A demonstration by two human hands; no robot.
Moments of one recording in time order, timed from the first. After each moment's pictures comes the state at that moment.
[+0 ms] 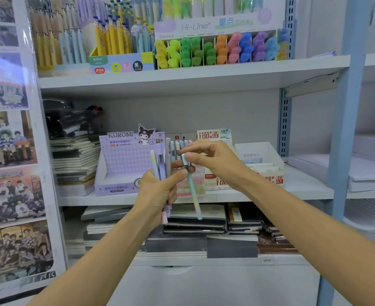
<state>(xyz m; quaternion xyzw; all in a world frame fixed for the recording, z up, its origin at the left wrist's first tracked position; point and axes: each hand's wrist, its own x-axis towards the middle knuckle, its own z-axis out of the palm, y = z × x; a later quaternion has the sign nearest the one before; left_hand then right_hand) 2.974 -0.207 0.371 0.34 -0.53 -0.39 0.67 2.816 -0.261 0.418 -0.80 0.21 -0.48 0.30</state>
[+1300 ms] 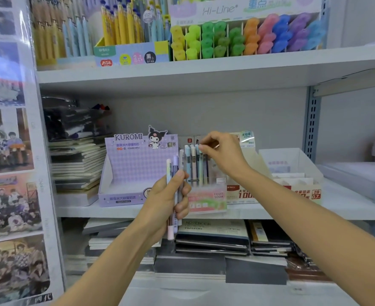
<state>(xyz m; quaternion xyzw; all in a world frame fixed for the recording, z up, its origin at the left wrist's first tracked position) 3.008 -0.244 0.366 0.32 -0.54 -0.47 0.62 2.861 -0.363 0.427 -0.78 0.33 -0.53 0.07</state>
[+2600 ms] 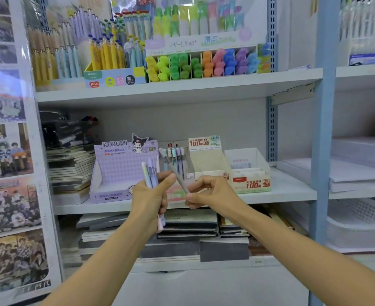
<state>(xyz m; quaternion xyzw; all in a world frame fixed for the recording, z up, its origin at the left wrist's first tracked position) 2.963 -0.198 0.369 0.43 -0.46 -0.36 0.69 2.798 -0.240 0.359 -0.69 0.25 -0.49 0.47</state>
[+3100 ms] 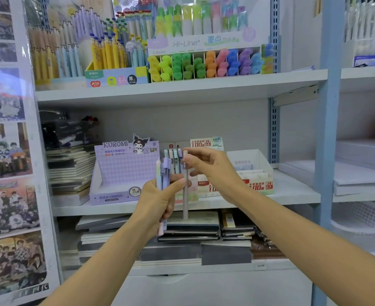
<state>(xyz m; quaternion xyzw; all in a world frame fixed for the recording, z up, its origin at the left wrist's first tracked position) 2.966 -0.204 0.370 0.42 -0.54 -0.37 0.63 2.810 -0.244 0.412 -0.72 0.21 -0.55 0.37</state>
